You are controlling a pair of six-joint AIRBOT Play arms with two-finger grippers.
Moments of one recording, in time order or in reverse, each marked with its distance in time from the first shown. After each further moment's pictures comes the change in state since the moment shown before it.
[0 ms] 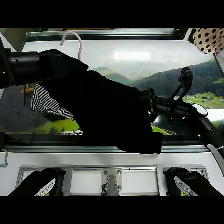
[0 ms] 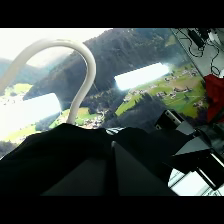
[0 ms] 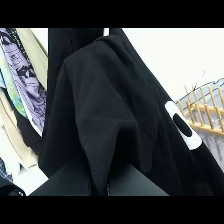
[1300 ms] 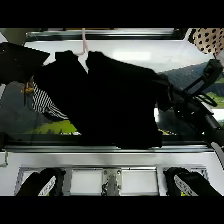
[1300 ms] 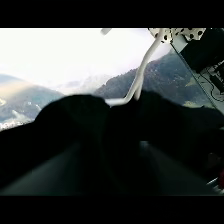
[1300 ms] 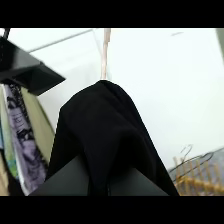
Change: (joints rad) left arm 0.183 0.156 0.003 -0.007 -0.026 0.000; right arm -0.078 0.005 0.045 0.249 0.050 -0.098
